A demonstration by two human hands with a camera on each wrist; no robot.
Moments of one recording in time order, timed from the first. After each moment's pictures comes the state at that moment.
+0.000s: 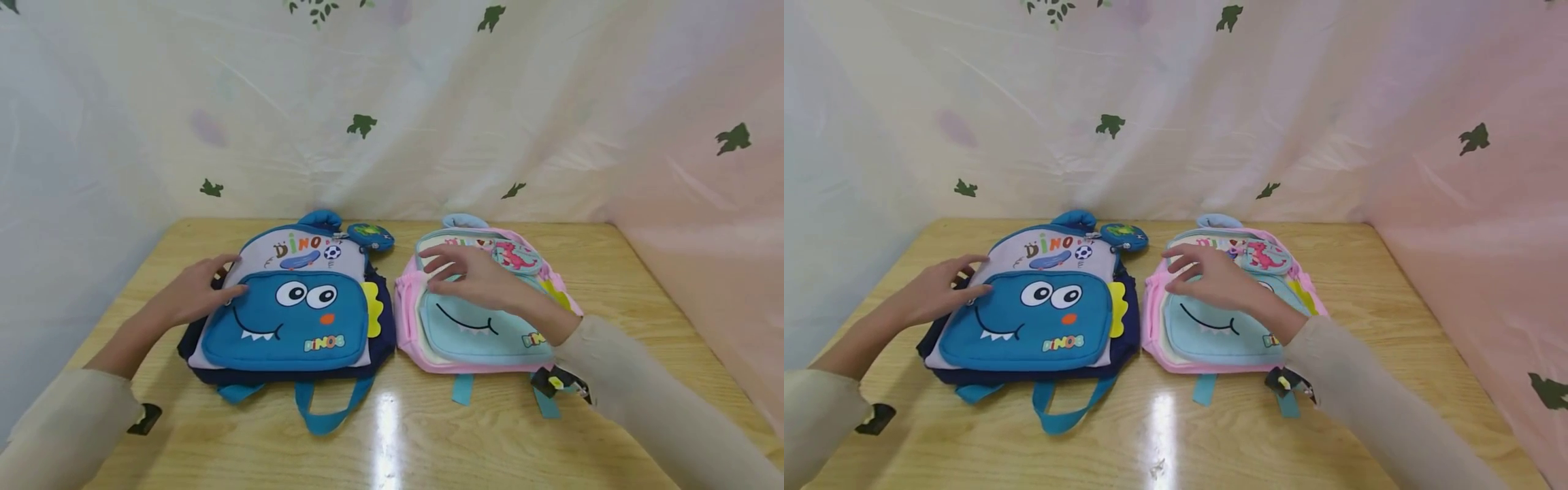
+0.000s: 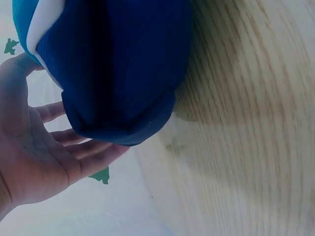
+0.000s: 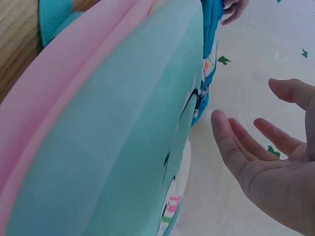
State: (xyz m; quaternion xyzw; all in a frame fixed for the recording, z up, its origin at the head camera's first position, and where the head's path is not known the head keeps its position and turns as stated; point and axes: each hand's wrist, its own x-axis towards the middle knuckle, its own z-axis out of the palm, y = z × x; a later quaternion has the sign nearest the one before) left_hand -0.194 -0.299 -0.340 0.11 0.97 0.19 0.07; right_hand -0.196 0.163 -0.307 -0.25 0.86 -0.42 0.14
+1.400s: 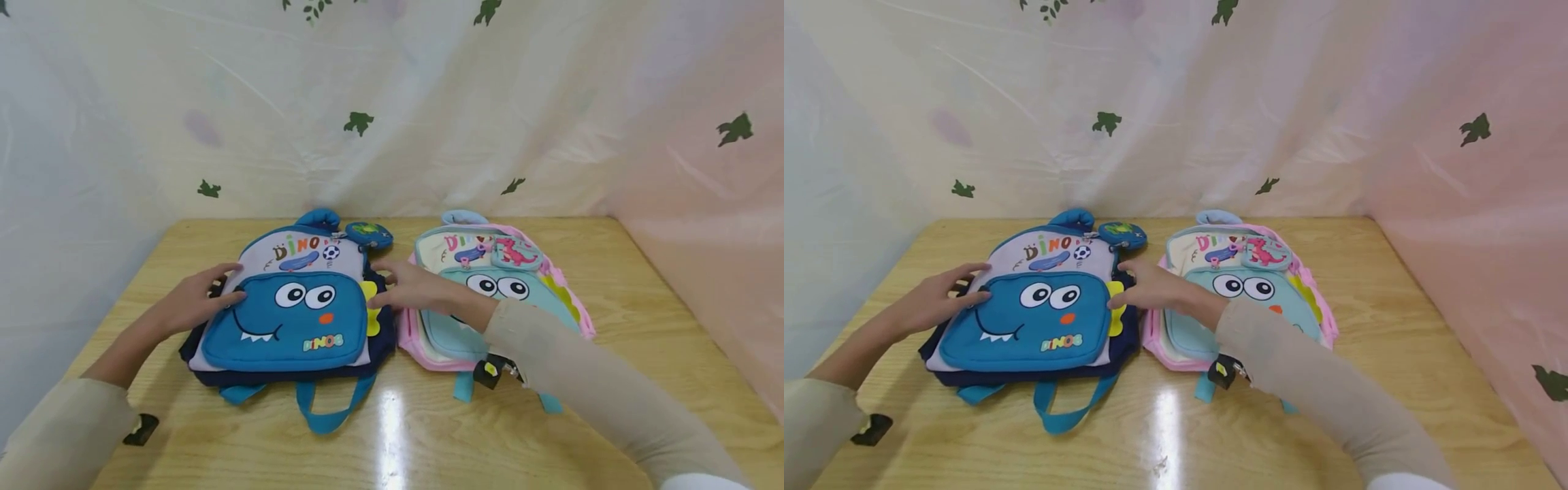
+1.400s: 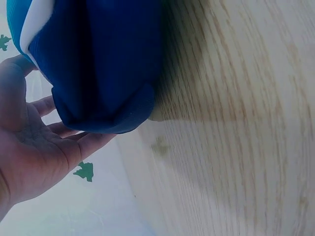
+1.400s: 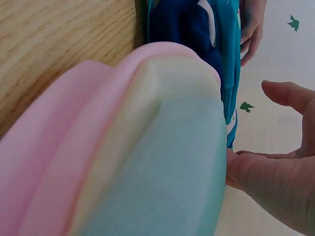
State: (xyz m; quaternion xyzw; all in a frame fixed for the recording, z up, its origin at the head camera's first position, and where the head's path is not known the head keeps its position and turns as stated) left_hand -0.193 -0.305 -0.351 0.09 0.96 0.22 0.11; right_hand -0.210 0.079 -0.326 -0.14 0.84 -0.42 0.31
